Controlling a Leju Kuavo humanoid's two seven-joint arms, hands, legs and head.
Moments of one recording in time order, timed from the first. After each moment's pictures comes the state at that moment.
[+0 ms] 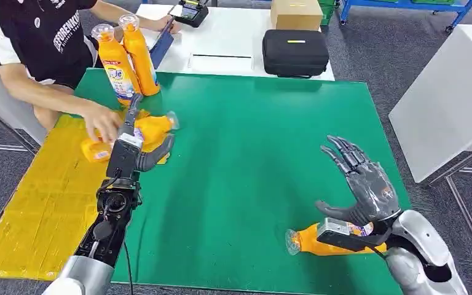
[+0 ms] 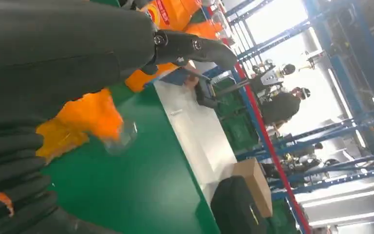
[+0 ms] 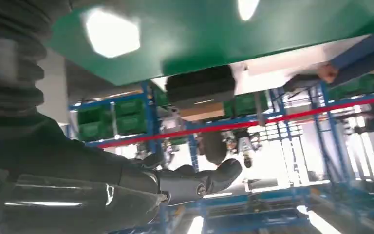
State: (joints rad) left arm -0.46 -0.22 -0.08 -0.87 -0.40 0.15 -0.63; right arm 0.03 -0.40 -0.04 -1.65 0.93 0.03 -0.42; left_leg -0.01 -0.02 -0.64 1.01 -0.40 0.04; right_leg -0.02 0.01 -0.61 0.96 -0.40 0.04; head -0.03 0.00
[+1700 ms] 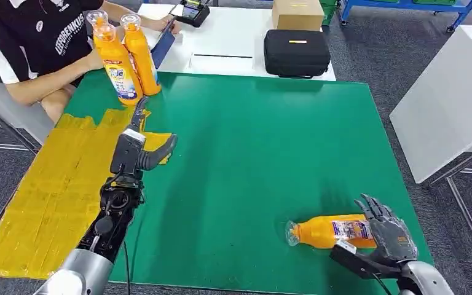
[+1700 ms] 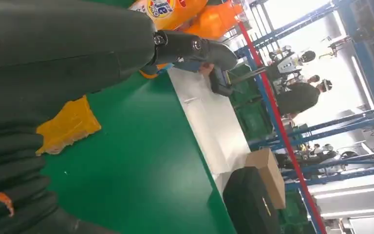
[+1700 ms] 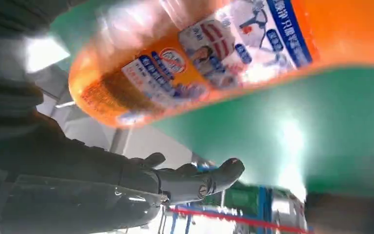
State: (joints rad) left arm -0.51 -0.20 -0.11 -0.77 -0.32 0.15 -0.60; right arm 0.24 -0.20 -0.35 -1.46 1.25 0.15 -0.34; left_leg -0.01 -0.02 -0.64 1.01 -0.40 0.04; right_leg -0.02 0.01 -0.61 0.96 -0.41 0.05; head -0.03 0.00
